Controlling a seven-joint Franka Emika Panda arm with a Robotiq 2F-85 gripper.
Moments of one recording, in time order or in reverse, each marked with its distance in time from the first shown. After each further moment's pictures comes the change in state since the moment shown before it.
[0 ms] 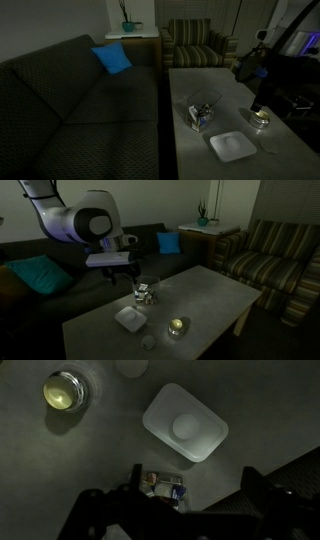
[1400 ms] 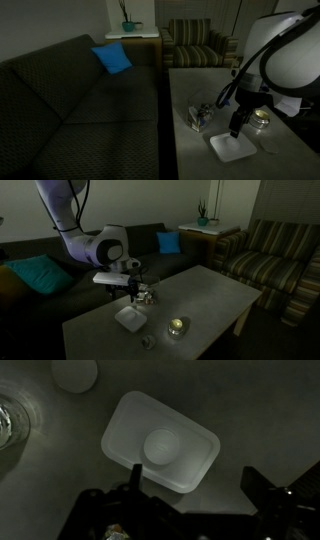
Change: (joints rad) arm -0.049 0.318 0.092 0.321 -0.039 -0.167 0.156
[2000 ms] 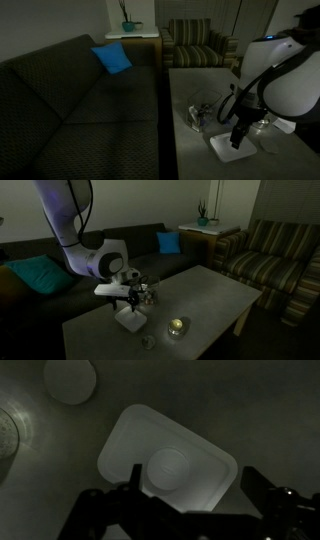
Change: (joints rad) arm 0.035 0.115 -0.040 0.069 -0.031 0.035 0.024
